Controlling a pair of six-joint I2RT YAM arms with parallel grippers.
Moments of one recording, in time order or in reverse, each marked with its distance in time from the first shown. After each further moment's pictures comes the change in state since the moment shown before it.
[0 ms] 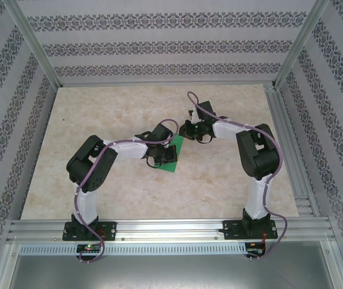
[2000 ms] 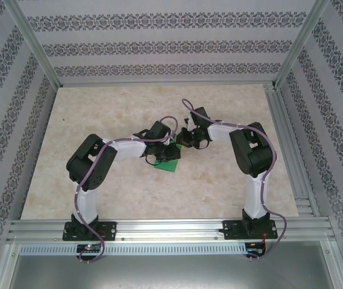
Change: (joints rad) left arm 0.033 0.014 0.005 0.092 0.133 0.023; right arm 0.034 0.052 -0.015 -0.030 -0.026 0.008
